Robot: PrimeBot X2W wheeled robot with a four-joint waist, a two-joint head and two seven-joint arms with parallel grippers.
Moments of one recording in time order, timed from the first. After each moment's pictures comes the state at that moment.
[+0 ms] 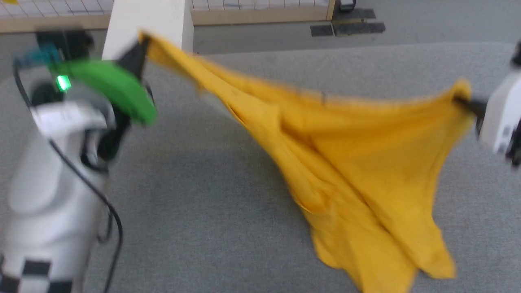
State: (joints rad) left arm -0.67 0.34 -0.24 0.20 -0.64 -0.03 0.25; right arm -0.54 -0.33 -0.09 -0.01 0.52 0.13 1.08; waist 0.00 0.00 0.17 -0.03
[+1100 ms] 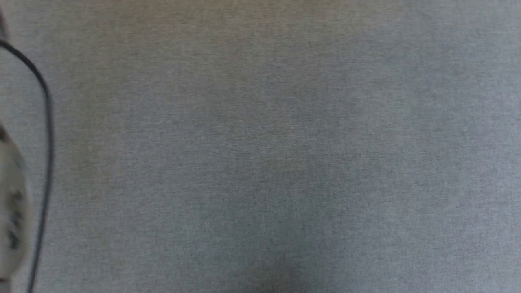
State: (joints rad) left arm -1.54 0.33 -0.10 0.63 -0.48 0.03 -0.25; right arm -1.48 -0.16 -0.14 0.57 0.26 0.13 0.43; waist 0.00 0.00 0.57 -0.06
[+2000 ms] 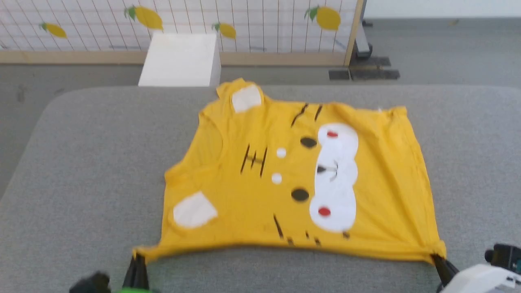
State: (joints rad) left arm 0.07 0.07 0.01 0.28 -0.48 0.02 -0.24; right arm 0.04 -0.15 -0.14 0.35 0.59 0.13 0.20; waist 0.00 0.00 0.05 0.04
